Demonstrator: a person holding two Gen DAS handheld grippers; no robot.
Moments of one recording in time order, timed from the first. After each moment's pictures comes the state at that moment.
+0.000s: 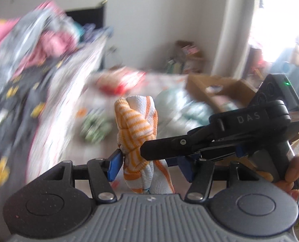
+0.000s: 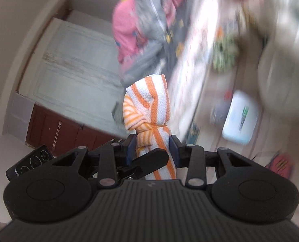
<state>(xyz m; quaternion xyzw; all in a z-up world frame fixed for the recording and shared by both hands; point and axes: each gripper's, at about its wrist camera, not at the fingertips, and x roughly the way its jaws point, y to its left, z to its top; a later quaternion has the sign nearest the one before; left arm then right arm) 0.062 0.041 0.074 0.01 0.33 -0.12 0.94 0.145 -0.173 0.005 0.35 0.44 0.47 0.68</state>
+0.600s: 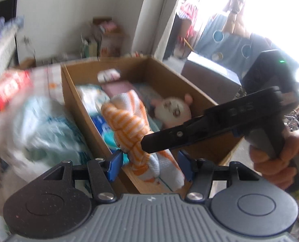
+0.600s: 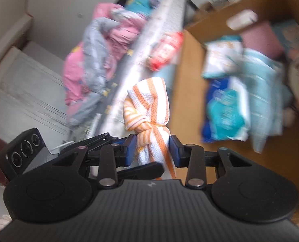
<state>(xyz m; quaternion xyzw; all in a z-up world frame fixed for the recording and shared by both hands) 0.158 -0.149 0.035 0.01 0.40 -0.33 0.85 0.176 -0.395 0.004 0.31 0.47 0.28 0.78</state>
